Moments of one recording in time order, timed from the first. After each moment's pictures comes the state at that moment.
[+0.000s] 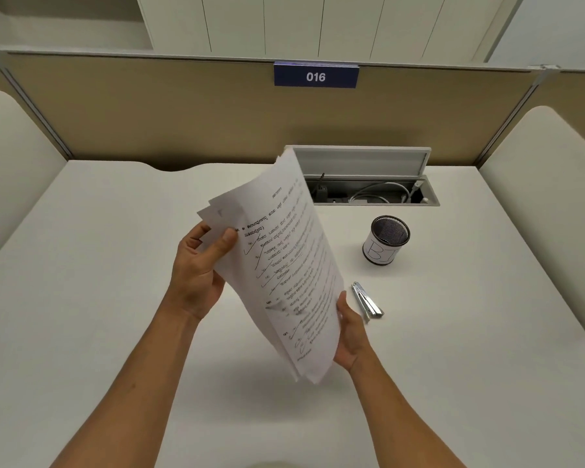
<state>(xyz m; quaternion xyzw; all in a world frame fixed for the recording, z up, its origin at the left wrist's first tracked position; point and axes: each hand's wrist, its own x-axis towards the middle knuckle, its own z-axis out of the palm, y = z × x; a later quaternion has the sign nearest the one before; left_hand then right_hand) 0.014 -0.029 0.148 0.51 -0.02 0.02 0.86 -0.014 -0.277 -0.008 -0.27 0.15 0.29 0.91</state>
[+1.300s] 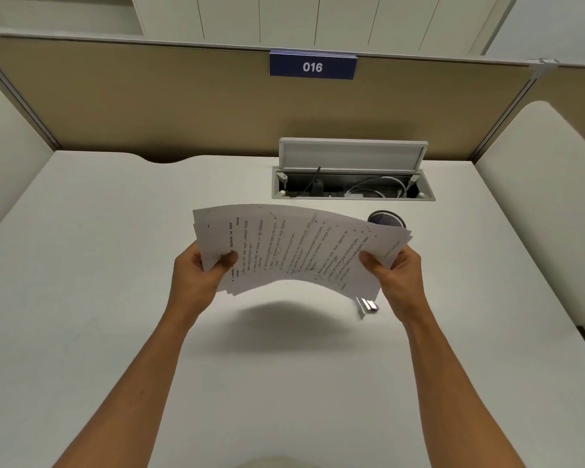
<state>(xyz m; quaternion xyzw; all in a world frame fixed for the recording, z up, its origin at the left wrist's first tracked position) 0.017 -0.016 0.092 0.73 0.04 0.10 0.67 0.024 -0.339 0.096 -0.68 0.00 -0.08 0.73</state>
